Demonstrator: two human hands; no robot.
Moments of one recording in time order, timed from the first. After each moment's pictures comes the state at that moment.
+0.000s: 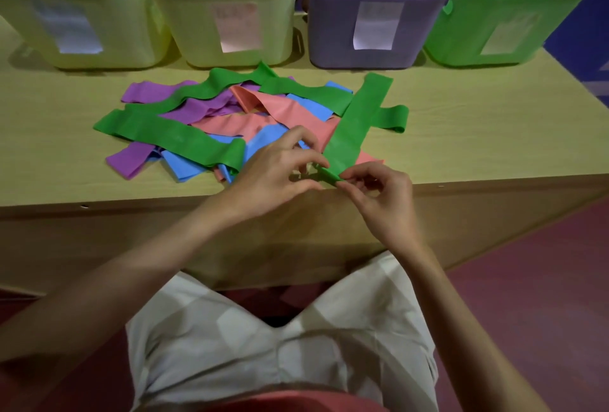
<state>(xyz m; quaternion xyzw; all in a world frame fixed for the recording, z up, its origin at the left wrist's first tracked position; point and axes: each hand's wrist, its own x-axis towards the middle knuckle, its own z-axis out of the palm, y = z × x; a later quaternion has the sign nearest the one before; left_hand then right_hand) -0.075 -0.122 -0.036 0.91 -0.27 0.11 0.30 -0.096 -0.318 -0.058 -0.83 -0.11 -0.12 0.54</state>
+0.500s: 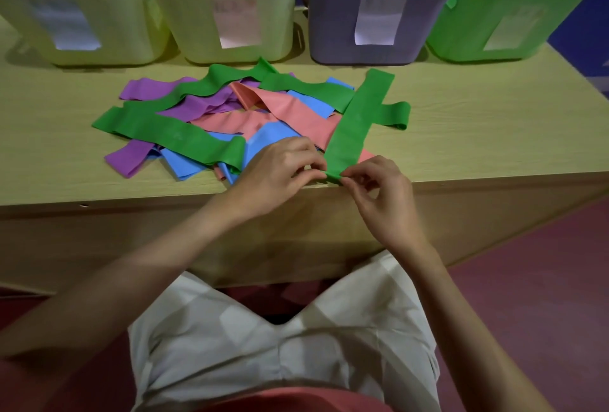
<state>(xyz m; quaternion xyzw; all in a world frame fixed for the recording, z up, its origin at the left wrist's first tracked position) -0.065 -0.124 -0.048 0.89 -0.32 0.16 0.29 -0.092 -0.320 -0.061 -0.88 -0.16 -0.16 0.42</state>
